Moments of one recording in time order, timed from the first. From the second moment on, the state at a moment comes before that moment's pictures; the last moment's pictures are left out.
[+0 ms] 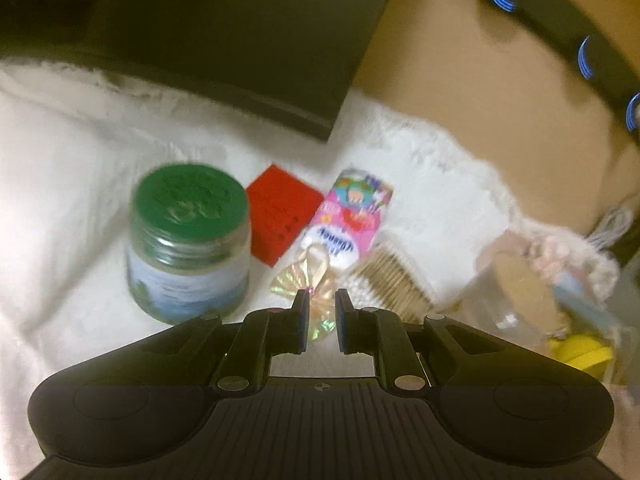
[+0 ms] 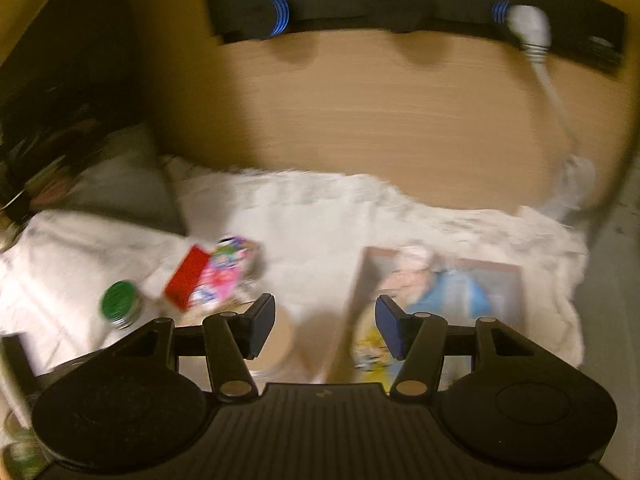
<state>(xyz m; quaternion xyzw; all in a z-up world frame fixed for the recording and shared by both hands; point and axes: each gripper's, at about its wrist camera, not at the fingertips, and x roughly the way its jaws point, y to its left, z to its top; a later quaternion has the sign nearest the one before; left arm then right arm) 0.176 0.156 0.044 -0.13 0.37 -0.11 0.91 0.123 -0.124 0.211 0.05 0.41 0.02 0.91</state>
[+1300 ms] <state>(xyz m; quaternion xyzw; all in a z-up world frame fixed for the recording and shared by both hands) 0.124 0.233 0.034 -0.16 0.41 -0.17 0.88 0.308 0.013 0.060 0.09 0.66 0.02 0.75</state>
